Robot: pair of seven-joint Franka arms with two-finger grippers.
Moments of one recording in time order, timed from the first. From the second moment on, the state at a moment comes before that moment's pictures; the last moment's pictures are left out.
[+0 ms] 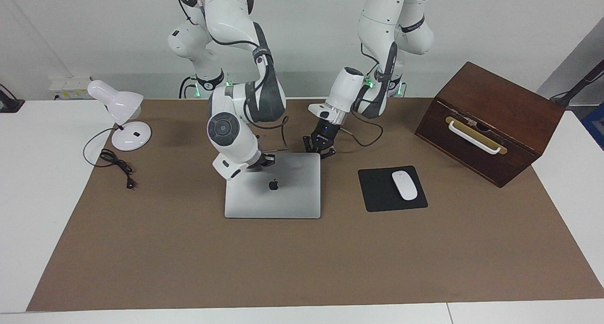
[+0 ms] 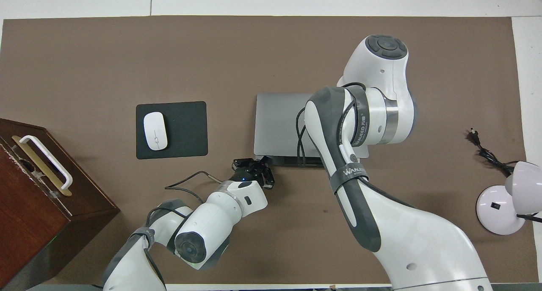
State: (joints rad) left arm -0.74 0.26 -0.02 -2.51 -0.06 3.50 -0.15; right arm 0.99 0.56 -0.82 -1.61 0.58 1.65 0.10
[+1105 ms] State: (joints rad) left arm -0.74 0.26 -0.02 -2.51 -0.06 3.50 -0.15; right arm 1.01 0.56 -0.80 -1.66 0.58 1.67 0.10
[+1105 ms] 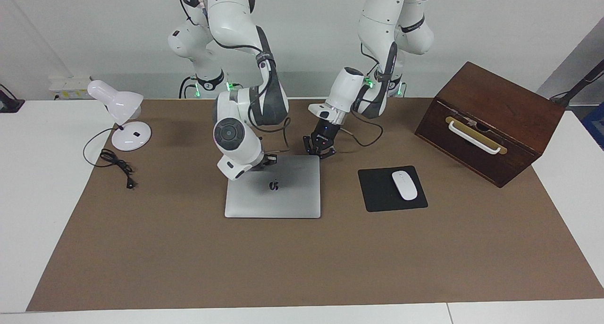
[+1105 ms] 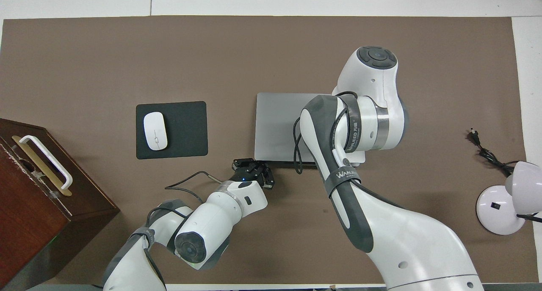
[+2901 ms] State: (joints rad) left arm -0.74 0.26 -0.02 -2.51 -0.06 3.50 -0.14; right arm 1.01 0.53 -0.81 -1.64 0.58 1.64 0.10
